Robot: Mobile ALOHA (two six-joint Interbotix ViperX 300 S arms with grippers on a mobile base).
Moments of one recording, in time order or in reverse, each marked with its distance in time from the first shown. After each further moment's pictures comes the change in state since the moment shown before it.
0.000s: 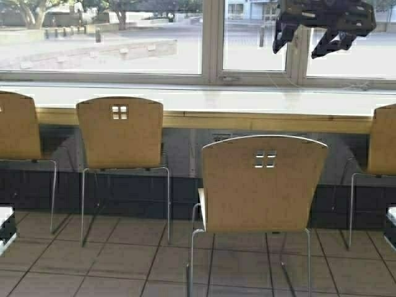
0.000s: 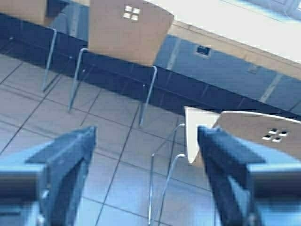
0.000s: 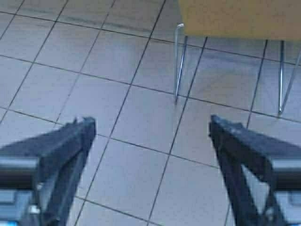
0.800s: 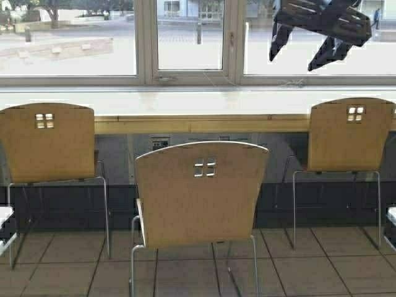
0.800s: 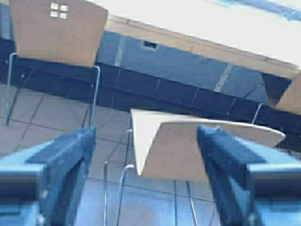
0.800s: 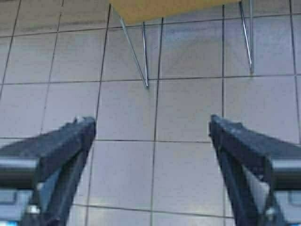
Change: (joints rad) left arm 0.000 0.006 0.005 0.000 -0.011 0.002; right arm -0.003 0.041 -0.049 0.150 0.123 0.023
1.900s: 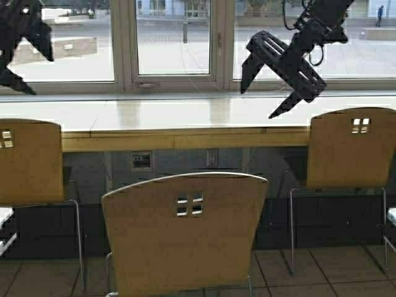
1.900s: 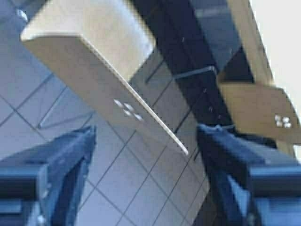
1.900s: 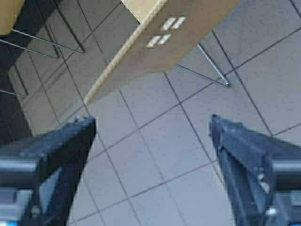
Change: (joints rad) left arm -0.167 0.719 -0.247 -0.551 0.040 -0.416; right arm 0.000 0.442 -0.272 0.634 0.026 0.020
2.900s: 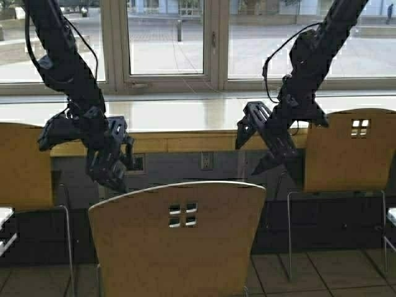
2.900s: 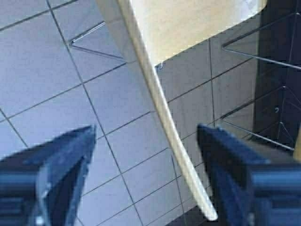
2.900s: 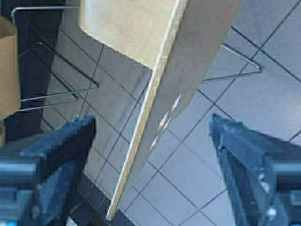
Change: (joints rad) left arm -0.143 0.979 -0.623 -0.295 0.038 -0.173; right arm -0.069 0.538 -0.388 0.310 0.048 0.002
